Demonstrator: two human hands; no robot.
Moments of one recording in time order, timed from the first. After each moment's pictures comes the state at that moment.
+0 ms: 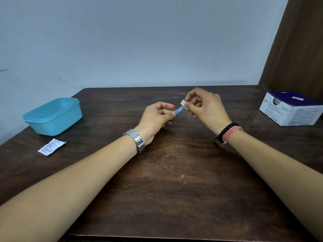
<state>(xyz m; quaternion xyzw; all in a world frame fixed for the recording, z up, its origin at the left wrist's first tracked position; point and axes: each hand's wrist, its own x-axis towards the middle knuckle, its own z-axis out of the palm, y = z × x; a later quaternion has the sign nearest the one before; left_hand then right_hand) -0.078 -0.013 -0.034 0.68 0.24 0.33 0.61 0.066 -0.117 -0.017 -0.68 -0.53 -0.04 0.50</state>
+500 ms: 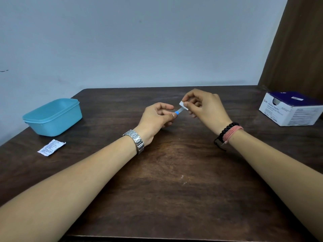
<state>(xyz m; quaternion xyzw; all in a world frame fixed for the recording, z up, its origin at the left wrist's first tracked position) -0.076 -0.009 -0.036 0.68 0.24 0.32 0.61 0.064 -0.119 -0.012 -0.67 -0.55 -0.03 0.50</state>
